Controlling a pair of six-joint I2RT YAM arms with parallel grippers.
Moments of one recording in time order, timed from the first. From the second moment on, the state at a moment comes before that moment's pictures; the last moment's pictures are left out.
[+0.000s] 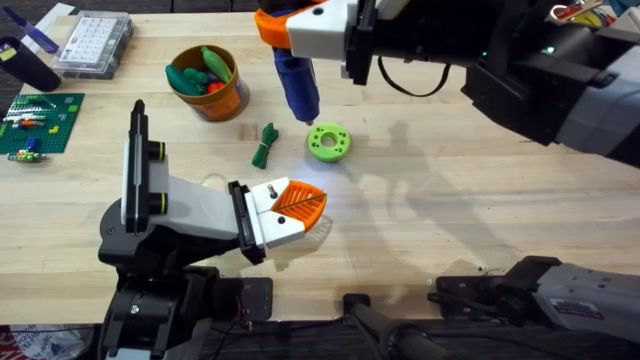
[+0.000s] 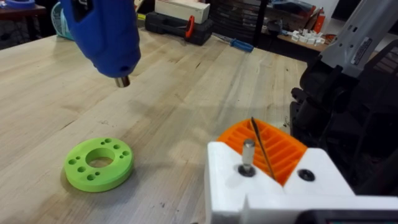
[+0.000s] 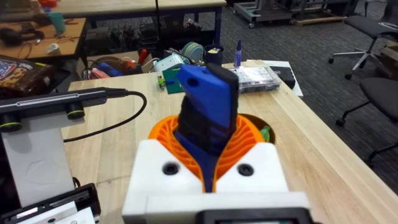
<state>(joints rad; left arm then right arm) -0.06 0.00 0.01 -0.12 1.18 -0.08 0.60 1.36 1.01 0.30 -0.69 -0.06</state>
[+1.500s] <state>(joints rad) -0.06 0.00 0.01 -0.12 1.18 -0.09 0.36 1.42 1.00 0.09 -0.46 -0.69</state>
